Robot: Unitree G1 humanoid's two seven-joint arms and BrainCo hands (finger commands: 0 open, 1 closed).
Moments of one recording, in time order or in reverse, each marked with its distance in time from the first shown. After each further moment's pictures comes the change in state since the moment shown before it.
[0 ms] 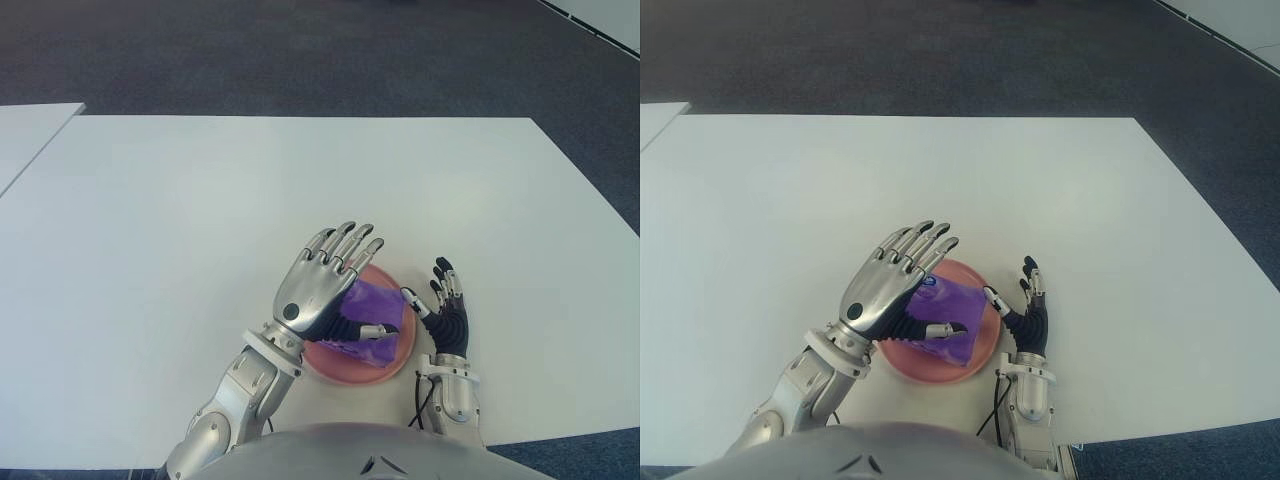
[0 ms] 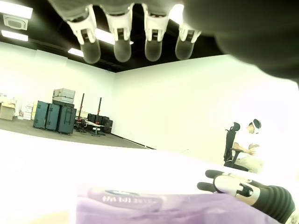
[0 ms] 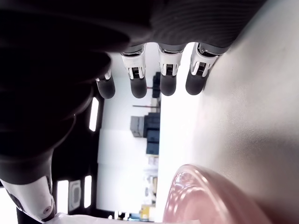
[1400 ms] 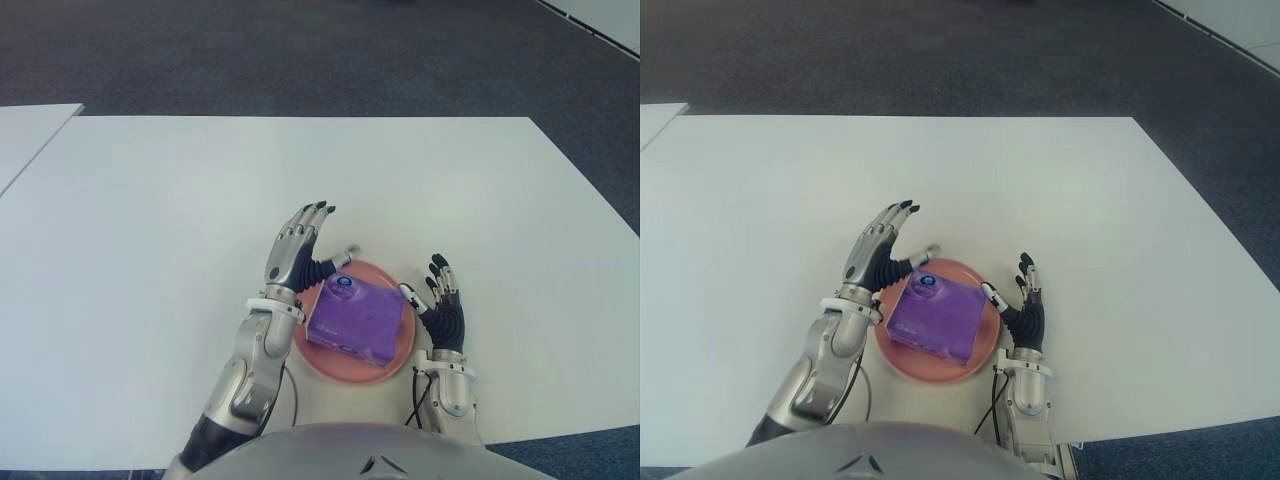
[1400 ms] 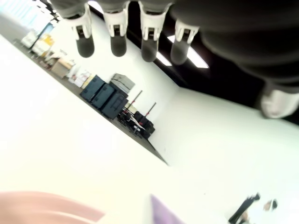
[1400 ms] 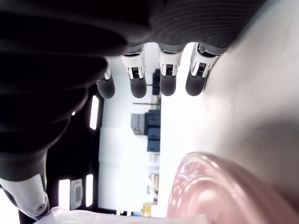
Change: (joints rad) left arm -0.157 -0.259 0.262 0.367 -0.540 0.044 0.108; right arm -0.027 -0.003 0.004 0.034 0.007 -0.014 -0.030
